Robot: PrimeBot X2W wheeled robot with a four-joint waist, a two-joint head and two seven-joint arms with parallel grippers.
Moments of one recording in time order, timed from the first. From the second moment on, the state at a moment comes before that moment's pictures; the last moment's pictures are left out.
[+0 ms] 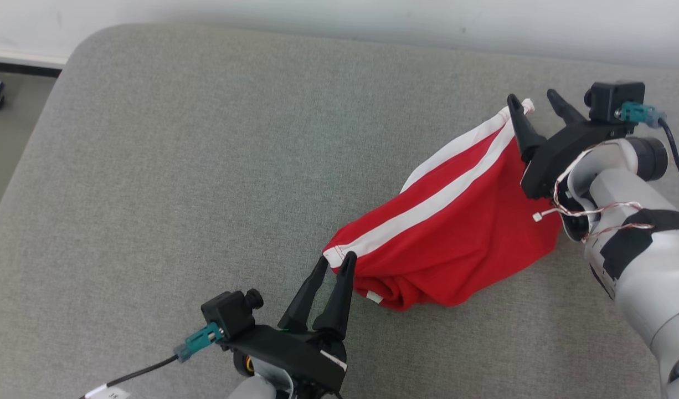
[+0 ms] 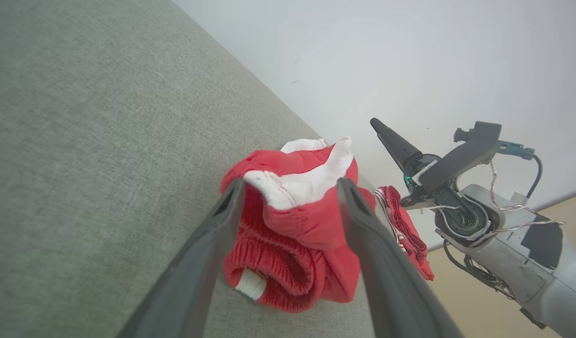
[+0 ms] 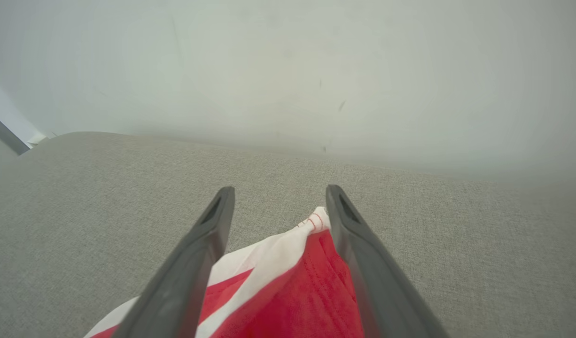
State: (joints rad) left arm -0.36 0.05 -0.60 0.35 -1.06 -0.13 -0.26; right arm -1.08 -0.38 0.77 1.14 0.85 0.13 -0.20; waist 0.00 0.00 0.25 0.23
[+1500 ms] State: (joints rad) left arm -0.08 0.05 -0.08 0.07 -0.18 0.01 -0.26; right arm -0.88 -0.49 0.85 1.23 1.05 0.13 -0.13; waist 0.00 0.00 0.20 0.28
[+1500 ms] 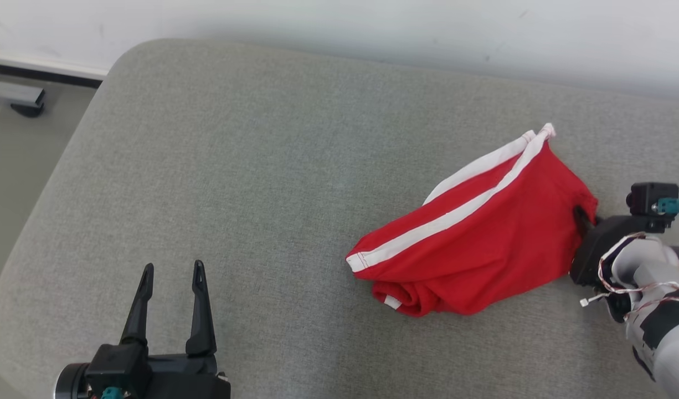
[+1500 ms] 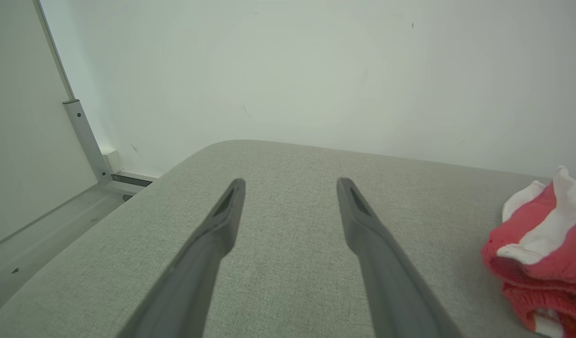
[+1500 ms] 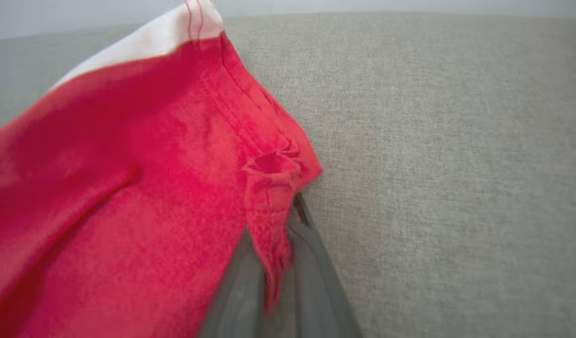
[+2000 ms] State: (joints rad) left arm 0.01 0.05 -0.04 0.11 -0.18 -0.01 -0.26; right arm -0.65 -0.57 0.85 0.96 1.15 0.13 -0.24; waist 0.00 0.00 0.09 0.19
